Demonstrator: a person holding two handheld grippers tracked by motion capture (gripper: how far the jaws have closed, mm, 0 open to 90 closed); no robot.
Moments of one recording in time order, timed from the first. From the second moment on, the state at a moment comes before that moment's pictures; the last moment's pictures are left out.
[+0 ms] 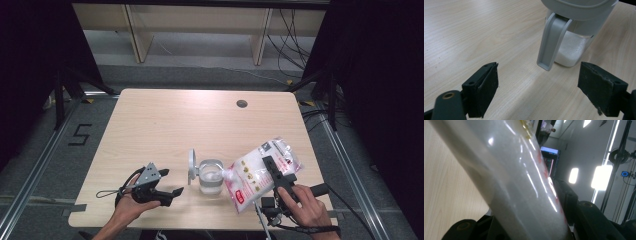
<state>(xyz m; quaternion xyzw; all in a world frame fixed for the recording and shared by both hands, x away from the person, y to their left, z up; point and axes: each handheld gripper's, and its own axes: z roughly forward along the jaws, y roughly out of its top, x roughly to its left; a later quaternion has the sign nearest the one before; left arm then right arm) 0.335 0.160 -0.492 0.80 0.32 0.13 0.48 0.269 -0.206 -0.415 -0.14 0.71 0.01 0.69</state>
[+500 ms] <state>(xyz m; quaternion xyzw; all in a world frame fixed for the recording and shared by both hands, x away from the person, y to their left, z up) 0.335 0.160 -0.492 0.80 0.32 0.13 0.48 0.268 -0.207 -0.416 -0.13 0.72 0.01 0.68</state>
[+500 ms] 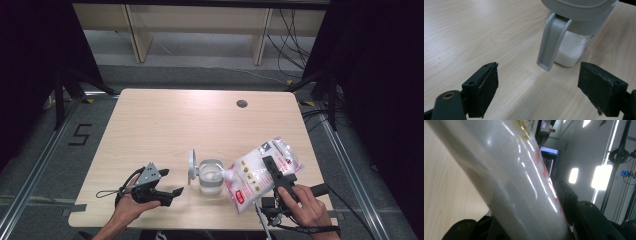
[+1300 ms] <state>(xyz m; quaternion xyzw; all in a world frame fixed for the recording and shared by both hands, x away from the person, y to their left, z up) 0.335 0.160 -0.492 0.80 0.32 0.13 0.49 0.269 -0.207 -0.416 -0.13 0.71 0.03 0.69</state>
